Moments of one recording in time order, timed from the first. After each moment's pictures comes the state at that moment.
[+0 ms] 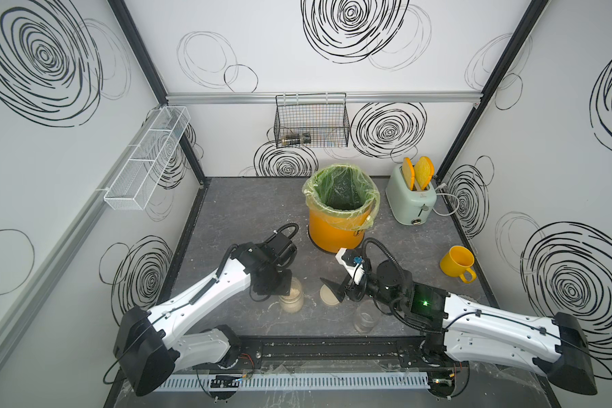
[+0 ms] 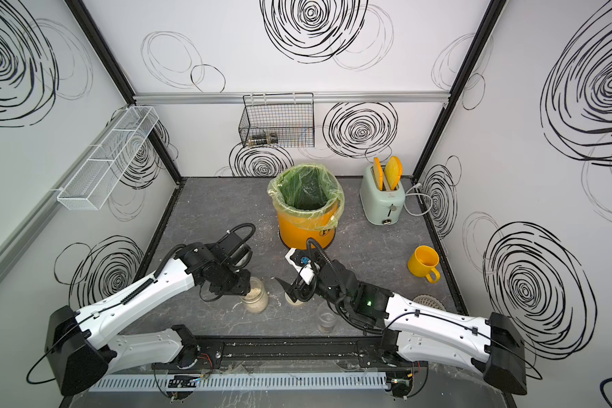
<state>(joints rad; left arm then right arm) -0.68 1.22 0.97 -1.14 0.07 -0.65 1.16 0.93 0.61 0.06 0.20 -0.01</state>
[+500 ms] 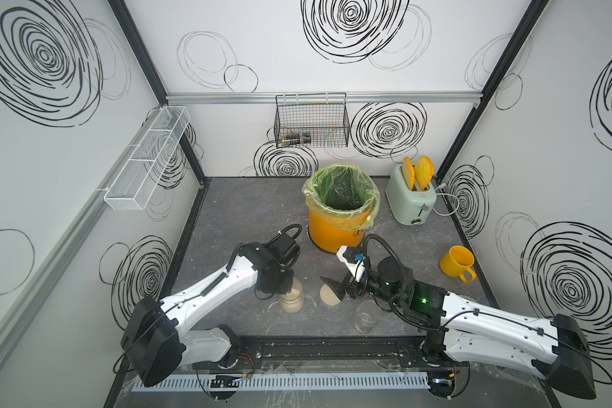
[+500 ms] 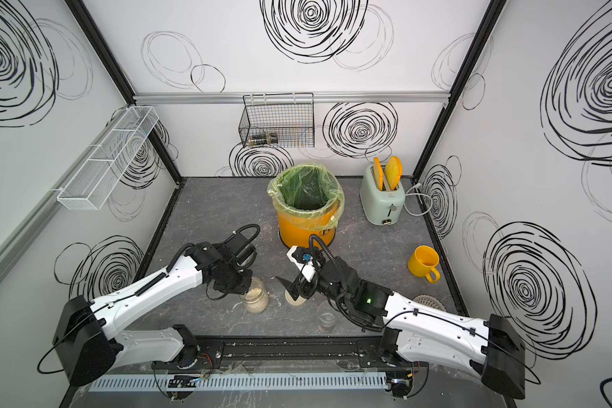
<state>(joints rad) -0.68 1.27 0.94 -1.08 0.03 -0.61 1.10 0.94 0.59 0.10 0.11 0.00</state>
